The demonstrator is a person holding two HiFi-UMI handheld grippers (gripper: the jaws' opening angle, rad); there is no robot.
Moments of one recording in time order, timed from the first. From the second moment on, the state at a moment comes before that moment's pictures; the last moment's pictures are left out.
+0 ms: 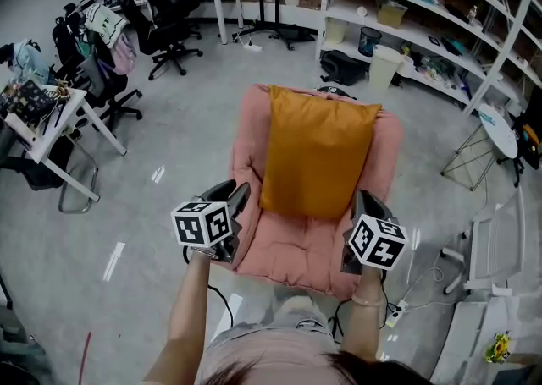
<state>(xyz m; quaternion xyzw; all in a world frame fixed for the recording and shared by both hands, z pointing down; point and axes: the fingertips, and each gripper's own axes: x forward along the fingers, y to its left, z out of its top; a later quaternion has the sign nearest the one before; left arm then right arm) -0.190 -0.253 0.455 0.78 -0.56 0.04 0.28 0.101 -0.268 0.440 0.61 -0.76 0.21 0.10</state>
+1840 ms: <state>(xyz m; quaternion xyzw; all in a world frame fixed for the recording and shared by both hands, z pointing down) -0.204 0.046 0.428 0.77 -0.58 0.01 0.26 0.055 0.020 0.376 0.57 -0.81 0.12 0.04</state>
